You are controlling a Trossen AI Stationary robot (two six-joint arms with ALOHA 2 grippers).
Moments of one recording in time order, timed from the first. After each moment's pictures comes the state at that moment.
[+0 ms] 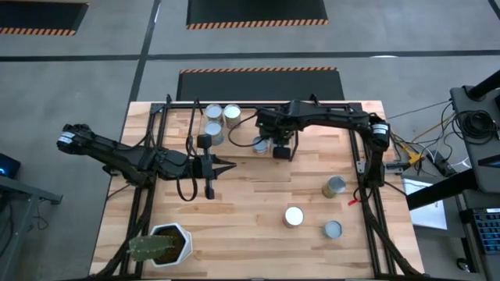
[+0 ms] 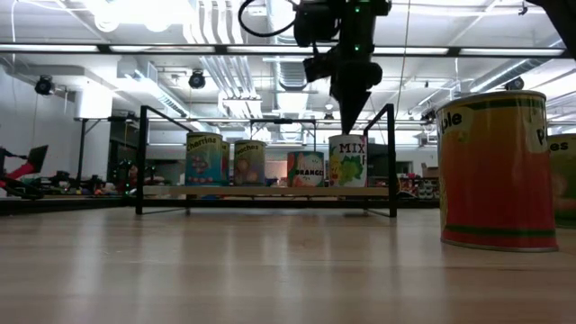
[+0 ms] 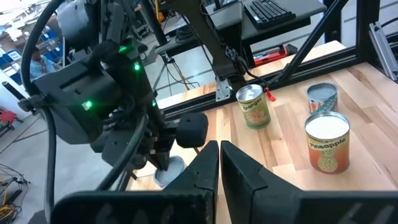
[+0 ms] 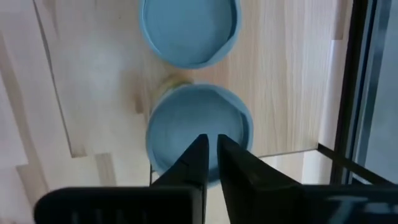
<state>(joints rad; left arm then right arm) -0.29 1.14 0.97 -0.08 -0.47 0.28 -0.26 1.88 1.75 -1.22 0.12 -0.23</state>
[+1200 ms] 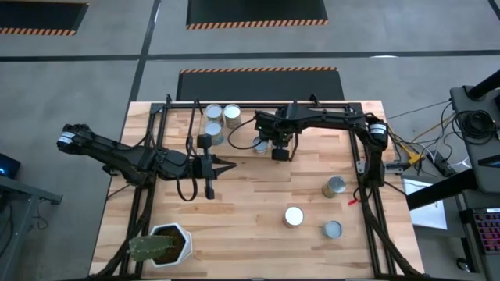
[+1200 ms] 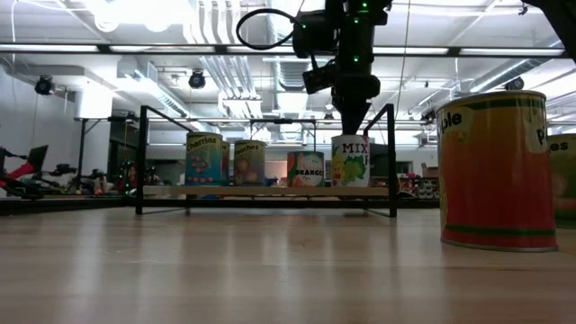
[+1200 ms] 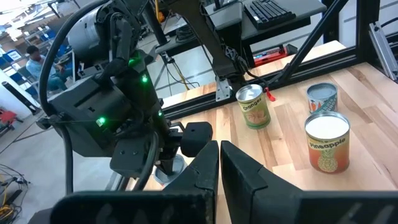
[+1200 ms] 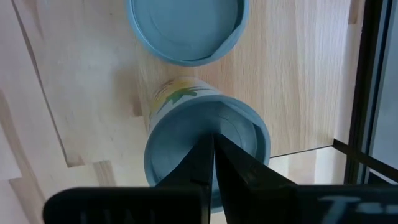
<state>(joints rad) -0.29 1.14 0.97 -0.08 -0.47 0.28 -0.26 1.91 1.69 -1.19 0.13 -0.18</state>
